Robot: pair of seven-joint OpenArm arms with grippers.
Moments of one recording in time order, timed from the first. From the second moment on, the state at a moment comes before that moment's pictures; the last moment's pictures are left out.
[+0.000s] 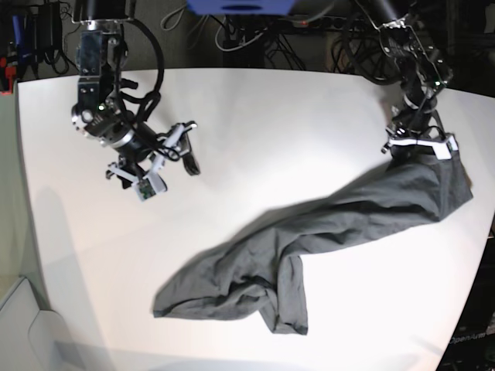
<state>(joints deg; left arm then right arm) 6.9 2.3 -39.6 81.5 -28.2 -16.3 32.8 -8.1 3.8 6.2 98.3 7.5 34.6 -36.4</state>
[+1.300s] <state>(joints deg) -1.6 -9.4 -44.4 114.7 -54.0 -8.1 53.6 -8.1 3.8 6.0 98.3 7.5 34.6 -36.4</state>
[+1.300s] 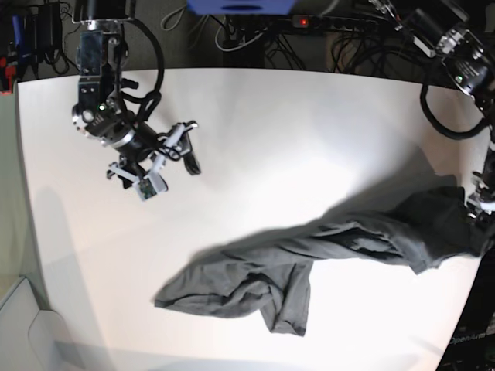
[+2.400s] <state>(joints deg) 33.6 -9.6 -42.2 112.9 -34.4 -37.5 59.0 -6.2 3.8 1.2 98.3 7.5 34.6 -36.7</state>
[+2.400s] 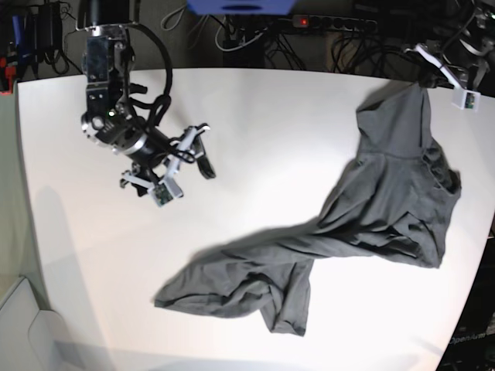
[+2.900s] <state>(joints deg) 33.1 -6.8 -37.3 108.6 -20.6 -40.5 58.2 -6.1 3.7 0.2 98.3 7.5 34.6 -40.9</state>
